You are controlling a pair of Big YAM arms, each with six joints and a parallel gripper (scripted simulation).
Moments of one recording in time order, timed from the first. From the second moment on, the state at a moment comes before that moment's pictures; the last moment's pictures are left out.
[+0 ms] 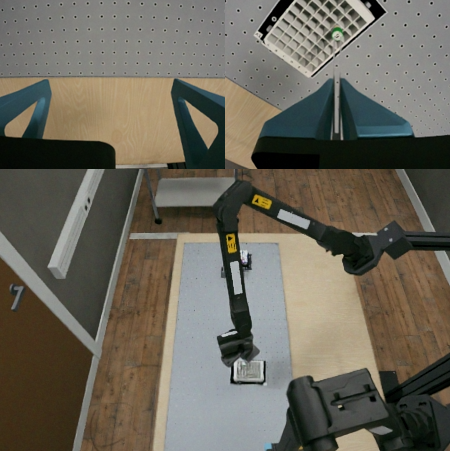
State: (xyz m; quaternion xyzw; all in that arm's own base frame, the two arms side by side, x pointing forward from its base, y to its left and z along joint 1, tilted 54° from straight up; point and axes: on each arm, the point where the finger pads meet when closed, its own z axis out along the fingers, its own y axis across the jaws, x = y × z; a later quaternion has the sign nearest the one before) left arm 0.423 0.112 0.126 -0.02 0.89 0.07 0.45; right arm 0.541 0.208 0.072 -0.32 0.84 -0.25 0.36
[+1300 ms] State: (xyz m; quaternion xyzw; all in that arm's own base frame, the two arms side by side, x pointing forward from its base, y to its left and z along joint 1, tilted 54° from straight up) left arm 0.423 0.112 0.126 -0.02 0.89 0.07 0.45; right arm 0.526 0.140 0.079 -0.31 0.85 -0.25 0.36
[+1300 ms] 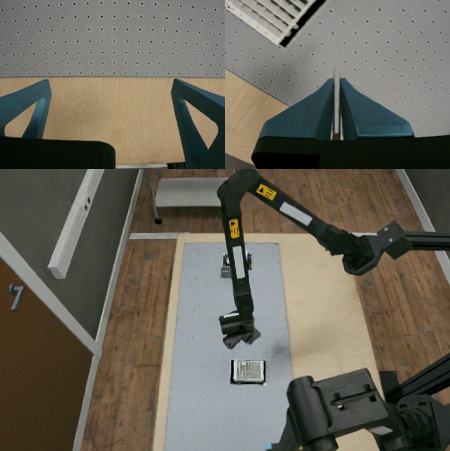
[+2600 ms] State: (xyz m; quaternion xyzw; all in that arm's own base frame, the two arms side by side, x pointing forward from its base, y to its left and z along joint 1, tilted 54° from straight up) left arm 0.423 0.112 0.126 -0.02 0.89 0.07 0.45; right arm 0.516 0.010 0.100 -0.31 0.84 -0.24 0.36
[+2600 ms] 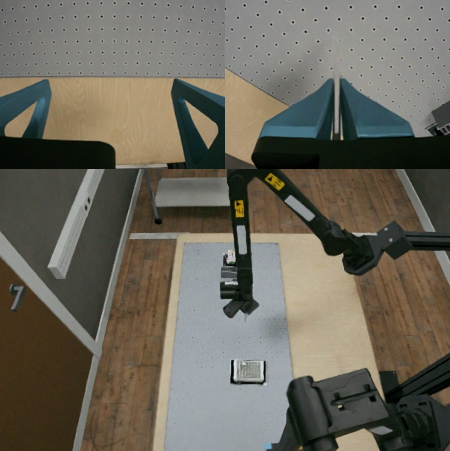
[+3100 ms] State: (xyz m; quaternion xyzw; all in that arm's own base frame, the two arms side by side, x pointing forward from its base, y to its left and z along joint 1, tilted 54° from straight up) left arm 0.423 0.112 0.126 -0.02 0.89 0.07 0.45; right arm 0.511 -0.046 0.108 -0.31 0.85 -0.25 0.36
